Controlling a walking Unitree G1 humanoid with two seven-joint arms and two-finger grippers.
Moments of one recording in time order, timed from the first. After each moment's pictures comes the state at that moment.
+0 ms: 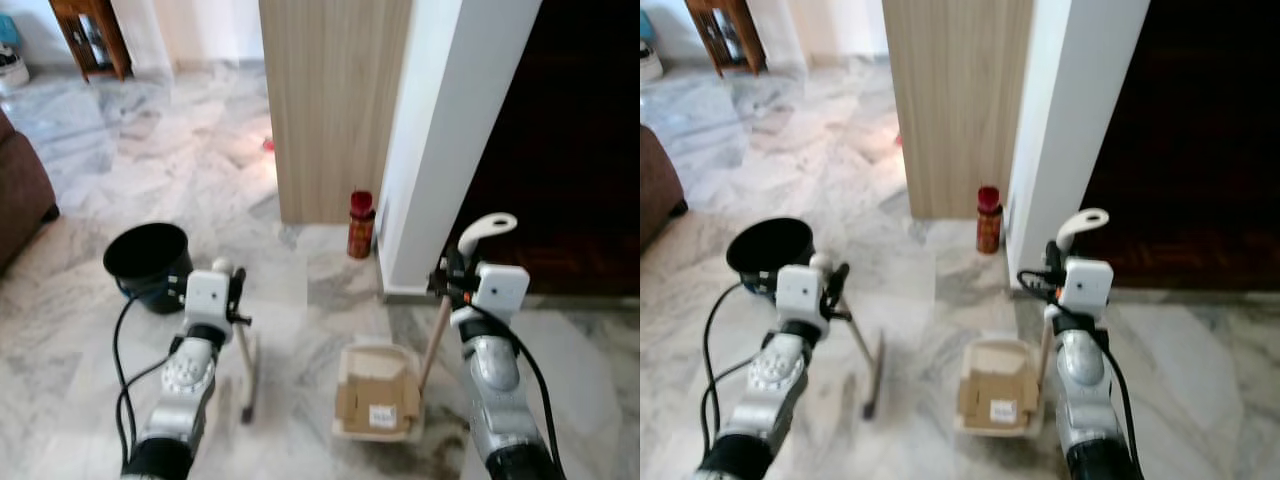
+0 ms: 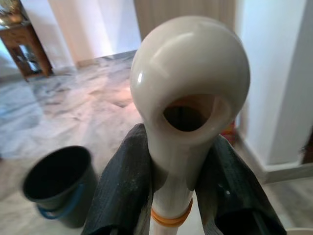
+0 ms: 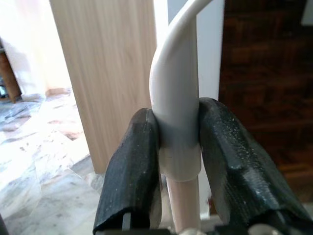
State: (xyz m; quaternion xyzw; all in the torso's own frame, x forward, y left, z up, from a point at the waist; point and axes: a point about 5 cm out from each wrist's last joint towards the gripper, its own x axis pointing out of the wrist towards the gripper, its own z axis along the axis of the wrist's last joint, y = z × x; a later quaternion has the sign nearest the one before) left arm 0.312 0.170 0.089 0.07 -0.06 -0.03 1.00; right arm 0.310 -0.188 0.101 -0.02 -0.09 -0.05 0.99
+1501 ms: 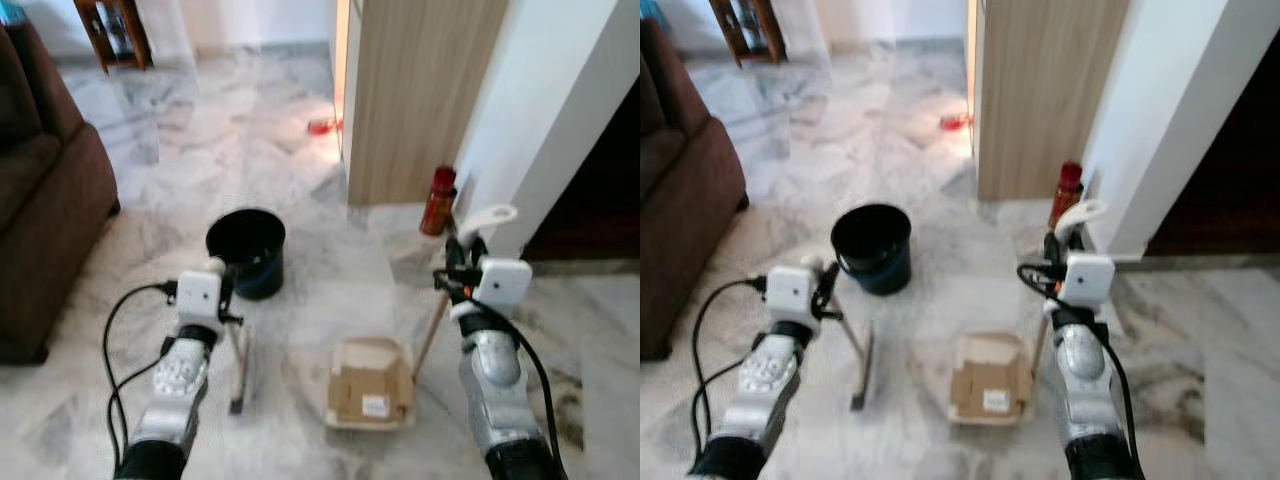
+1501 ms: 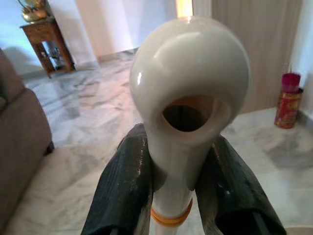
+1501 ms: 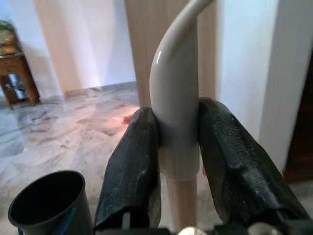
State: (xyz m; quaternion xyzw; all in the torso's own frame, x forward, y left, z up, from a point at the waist) left arm 0.310 0.171 0.090 0.07 -0.06 -0.02 1.00; right arm 0.309 -0.189 0.106 -0.01 -0.11 -0.04 0.99
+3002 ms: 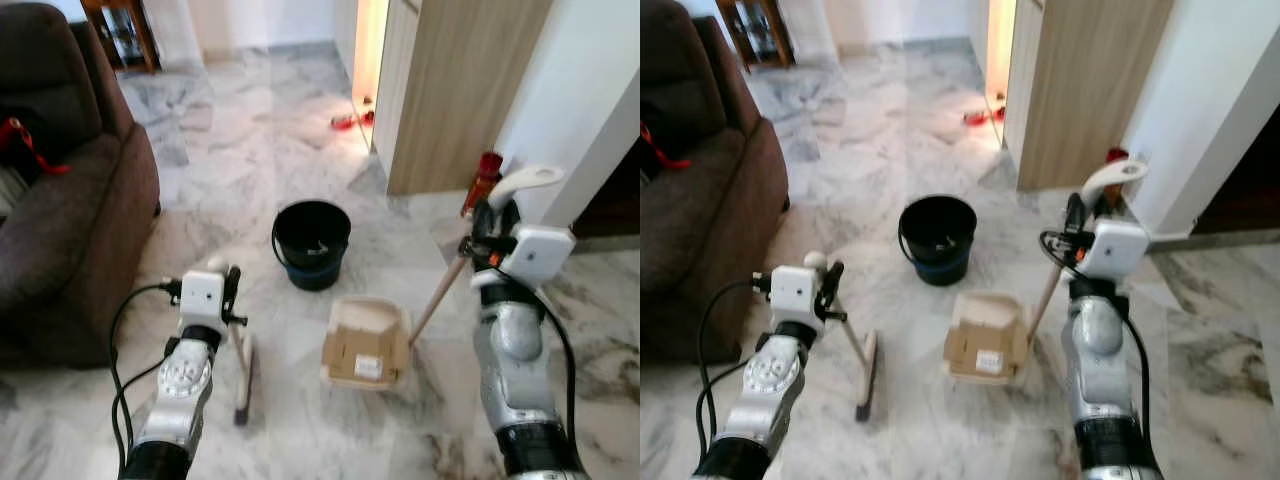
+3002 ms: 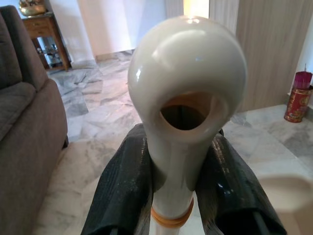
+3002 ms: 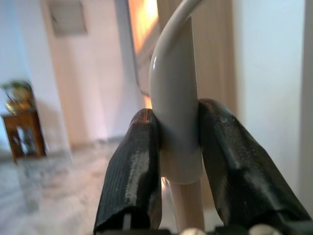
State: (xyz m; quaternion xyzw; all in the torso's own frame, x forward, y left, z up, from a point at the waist) left arm 0.309 0.166 0.090 0.06 -0.06 -0.03 1.00; right arm 0.324 -0.184 0.187 0.01 -0.24 -0.05 0.97
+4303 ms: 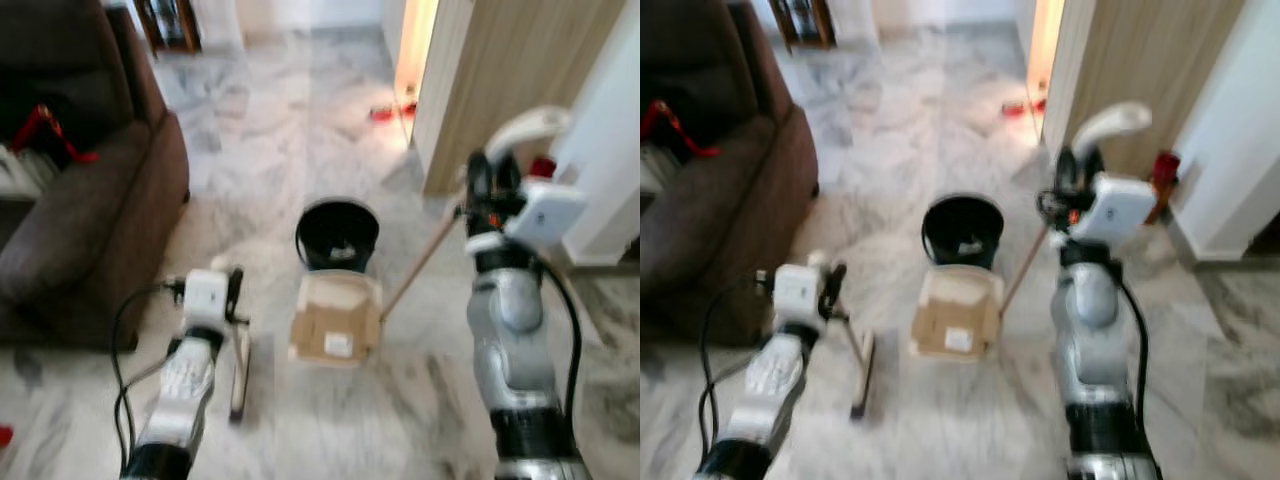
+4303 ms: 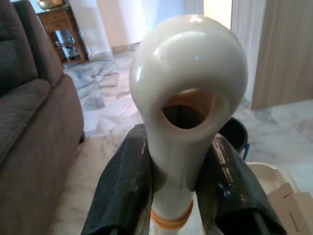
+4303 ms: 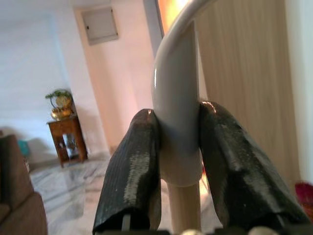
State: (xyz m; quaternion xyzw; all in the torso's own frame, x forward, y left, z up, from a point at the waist) left arm 0.310 0.159 0.091 0.07 -0.06 -0.04 0.99; right arm 0.324 -0.173 0.214 0.05 -0.25 -0.03 0.97
